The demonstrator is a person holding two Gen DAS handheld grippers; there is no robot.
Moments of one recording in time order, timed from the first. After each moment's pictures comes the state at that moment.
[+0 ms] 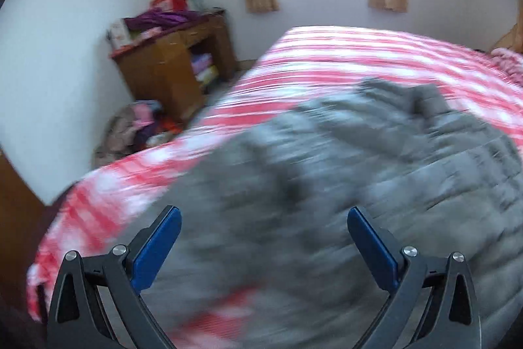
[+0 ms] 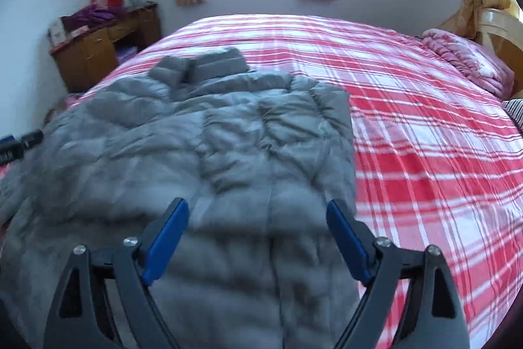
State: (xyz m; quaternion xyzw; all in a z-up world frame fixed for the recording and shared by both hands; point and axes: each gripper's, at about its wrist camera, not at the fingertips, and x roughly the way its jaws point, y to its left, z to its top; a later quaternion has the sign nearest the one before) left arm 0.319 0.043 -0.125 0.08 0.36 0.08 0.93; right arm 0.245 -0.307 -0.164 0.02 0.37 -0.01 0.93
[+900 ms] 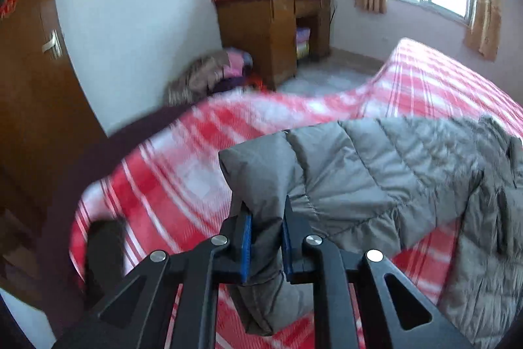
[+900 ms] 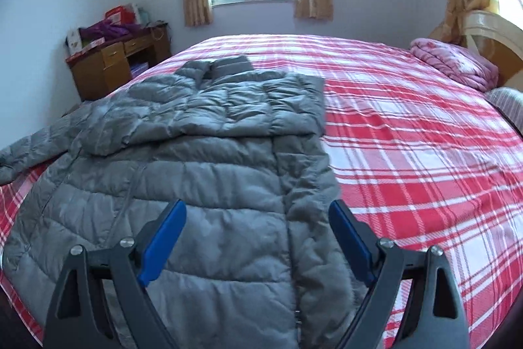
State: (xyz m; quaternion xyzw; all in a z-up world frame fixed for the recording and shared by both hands) left arm 0.233 0.256 -0.117 -0.04 0.36 0.21 0.91; right arm 0.126 -0.292 -0.177 0.04 0.31 -0.02 0.95
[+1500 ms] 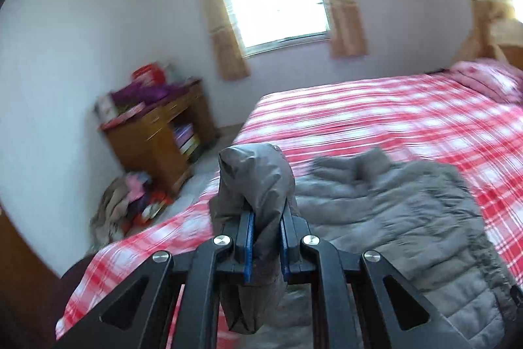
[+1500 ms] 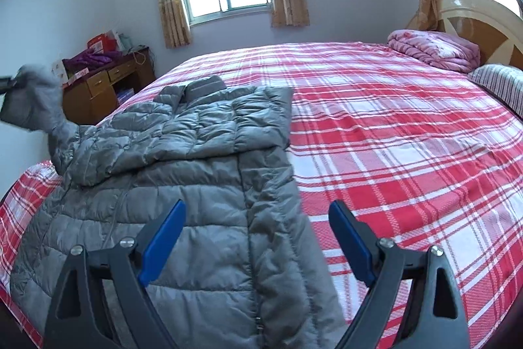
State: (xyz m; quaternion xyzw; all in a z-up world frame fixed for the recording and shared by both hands) left arm 0.258 -0.058 -0.011 0.13 0.23 -0.02 0.97; right arm 0.115 -0.332 -0.170 0.08 0.28 -0.05 0.95
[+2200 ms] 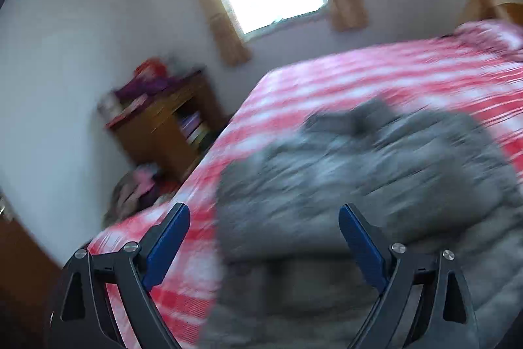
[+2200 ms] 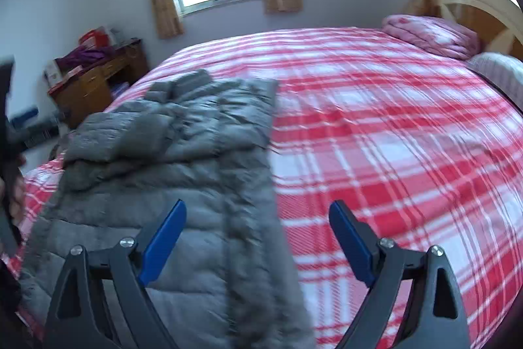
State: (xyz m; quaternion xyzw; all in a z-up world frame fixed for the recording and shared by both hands) left arm 0.276 -0.059 -0.111 0.17 0.27 0.05 0.95; right arm 0.133 -0.352 -0.152 0.09 0.32 -0.03 0.94
